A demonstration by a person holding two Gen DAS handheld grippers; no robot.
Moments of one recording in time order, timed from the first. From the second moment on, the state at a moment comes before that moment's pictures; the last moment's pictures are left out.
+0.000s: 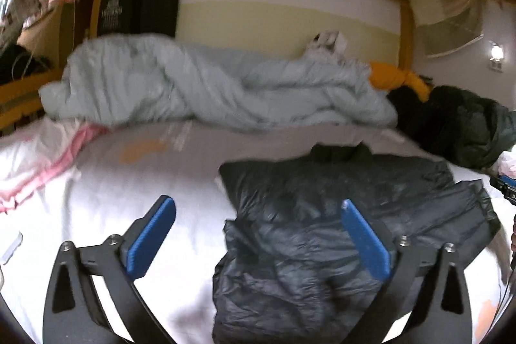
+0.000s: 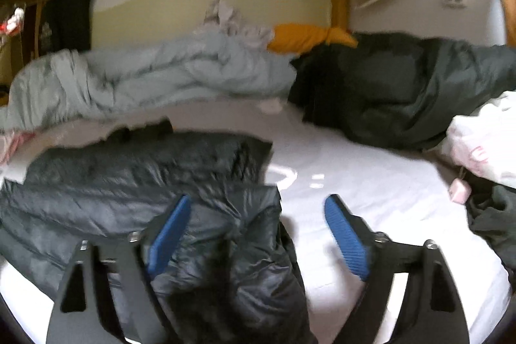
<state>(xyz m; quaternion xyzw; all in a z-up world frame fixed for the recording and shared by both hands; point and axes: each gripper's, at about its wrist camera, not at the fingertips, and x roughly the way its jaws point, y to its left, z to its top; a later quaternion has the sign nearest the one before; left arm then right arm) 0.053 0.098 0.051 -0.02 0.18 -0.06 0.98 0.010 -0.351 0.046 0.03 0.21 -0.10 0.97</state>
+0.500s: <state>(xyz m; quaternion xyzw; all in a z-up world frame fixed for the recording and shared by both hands) 0.014 0.032 0.024 0.07 0.22 -0.10 0.97 -0.044 -0.277 0.023 -0.04 0.22 -0.02 0.97</state>
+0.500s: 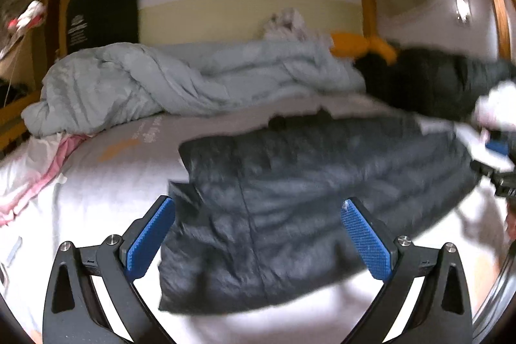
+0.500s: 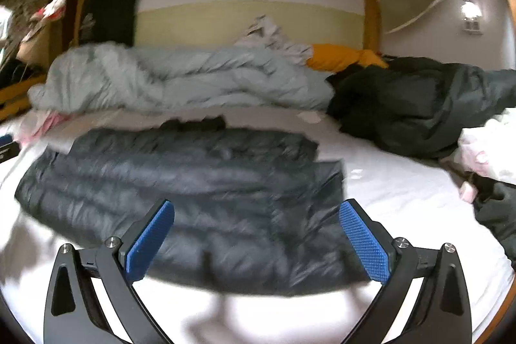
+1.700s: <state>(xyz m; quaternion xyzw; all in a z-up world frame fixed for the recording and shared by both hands) 0.047 0.017 -0.051 0.15 0.33 -0.05 0.93 0.007 -0.258 -0.040 -0.22 0.33 -0.09 0.91</state>
